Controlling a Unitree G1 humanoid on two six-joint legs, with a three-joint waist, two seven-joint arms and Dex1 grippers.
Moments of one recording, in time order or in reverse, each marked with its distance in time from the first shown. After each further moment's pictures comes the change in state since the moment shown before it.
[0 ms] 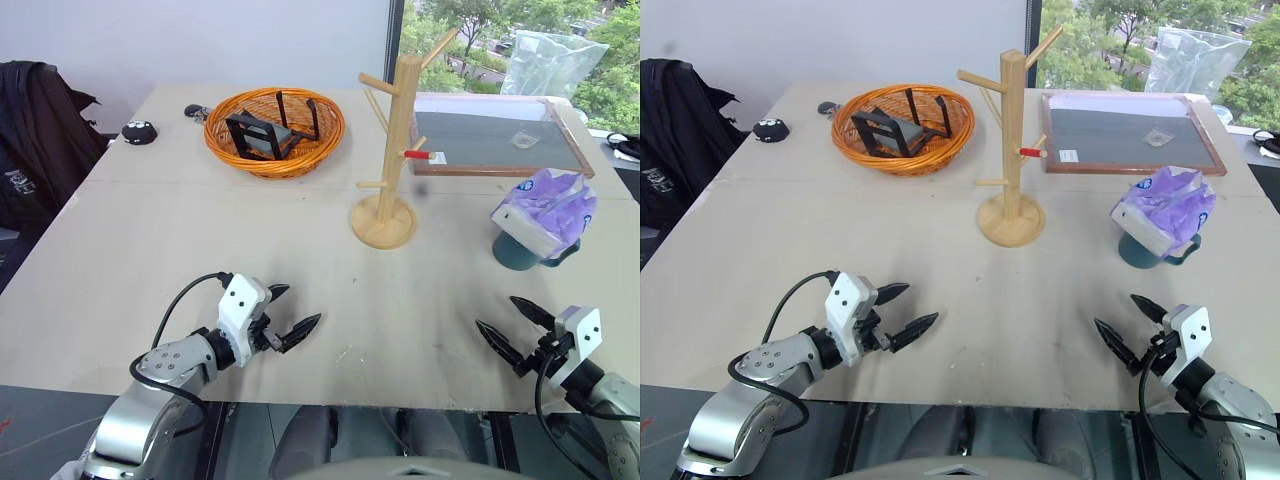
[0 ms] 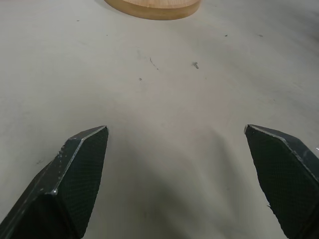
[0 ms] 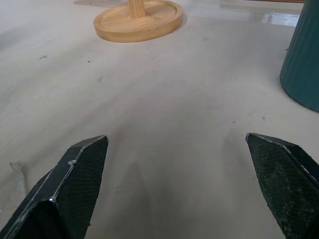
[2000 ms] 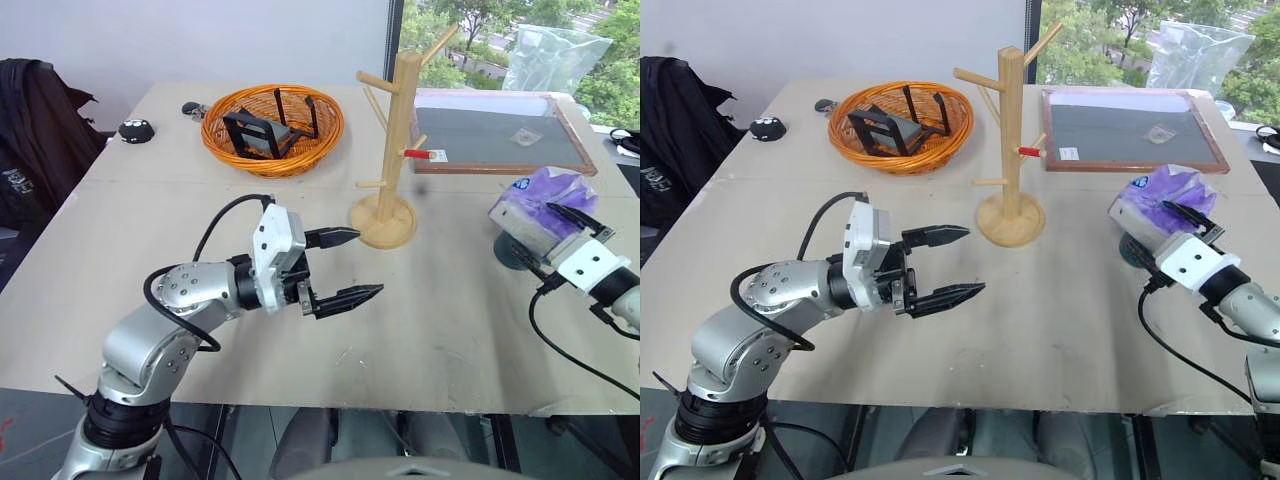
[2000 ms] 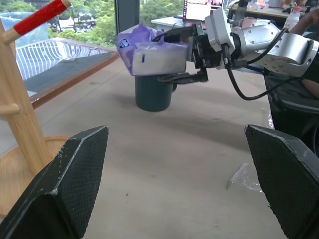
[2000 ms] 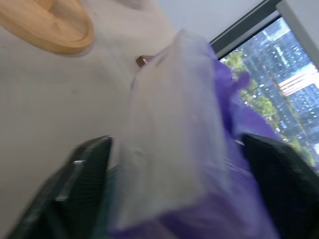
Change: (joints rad) left arm -0.447 0.040 -0.051 -0.123 -0.298 0.158 -0.164; right arm -0.383 -0.252 -0.021 0.125 -0.520 -0.311 -0.198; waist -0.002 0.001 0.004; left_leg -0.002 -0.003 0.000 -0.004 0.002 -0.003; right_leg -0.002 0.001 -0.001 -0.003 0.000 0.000
